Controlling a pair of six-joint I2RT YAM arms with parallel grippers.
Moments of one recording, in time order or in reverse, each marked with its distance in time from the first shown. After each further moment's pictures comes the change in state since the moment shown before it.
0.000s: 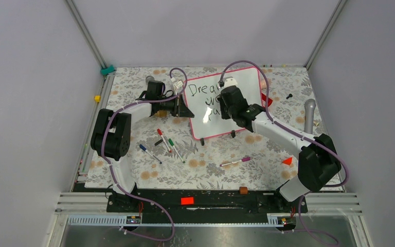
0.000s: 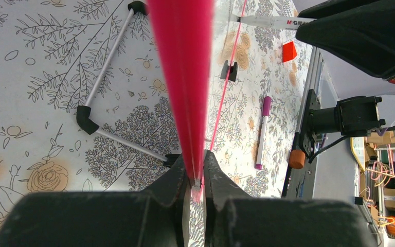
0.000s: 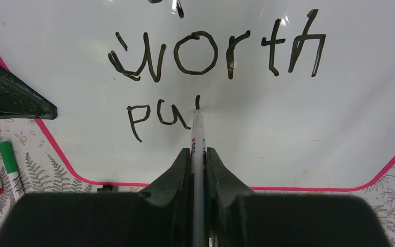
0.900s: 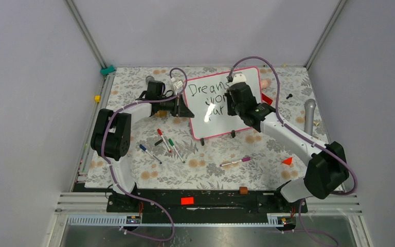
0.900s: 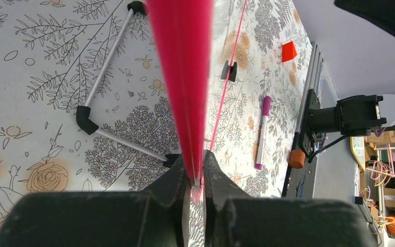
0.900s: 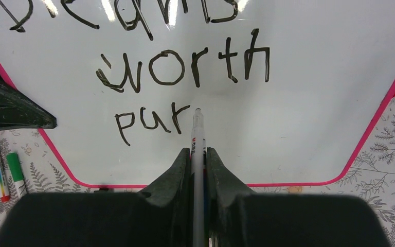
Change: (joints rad) left arm 0.000 0.000 0.000 0.000 0.000 0.001; right arm -0.048 -0.070 0.007 -0.027 0.001 -0.006
